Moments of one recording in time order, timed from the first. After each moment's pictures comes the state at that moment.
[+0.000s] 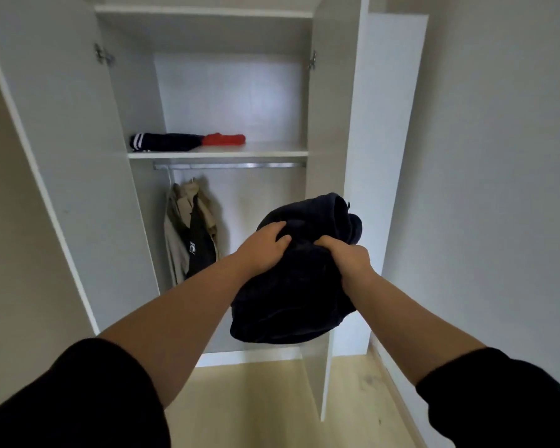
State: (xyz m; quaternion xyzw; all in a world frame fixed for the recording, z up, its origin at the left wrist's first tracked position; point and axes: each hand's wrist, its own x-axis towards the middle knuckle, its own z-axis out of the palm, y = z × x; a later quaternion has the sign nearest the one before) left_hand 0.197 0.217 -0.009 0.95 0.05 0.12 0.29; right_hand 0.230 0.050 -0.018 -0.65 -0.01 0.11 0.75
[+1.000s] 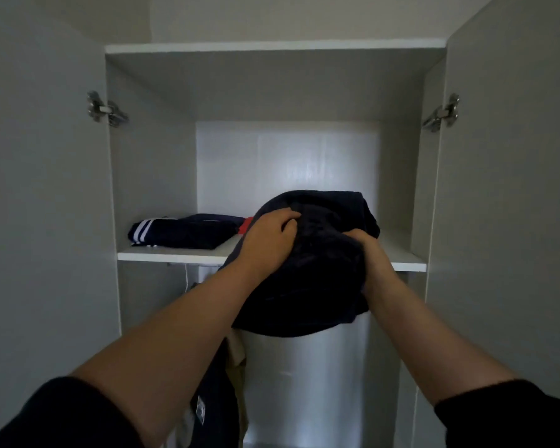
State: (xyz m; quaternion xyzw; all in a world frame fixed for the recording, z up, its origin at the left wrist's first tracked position) left_hand 0.589 0.567 0.120 0.86 0.03 0.43 0.26; right_hand 0.677 0.419 0.095 -0.52 -0.15 0.17 0.82
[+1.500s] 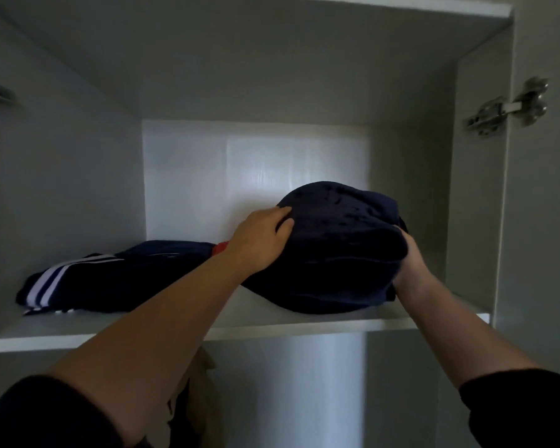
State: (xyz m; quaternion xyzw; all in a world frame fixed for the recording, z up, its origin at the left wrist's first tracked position) left_hand 0.773 0.720 0.164 0.91 -0.06 0.38 0.17; right_hand 0.861 0.503 0.138 -0.41 -0.18 0.05 0.89
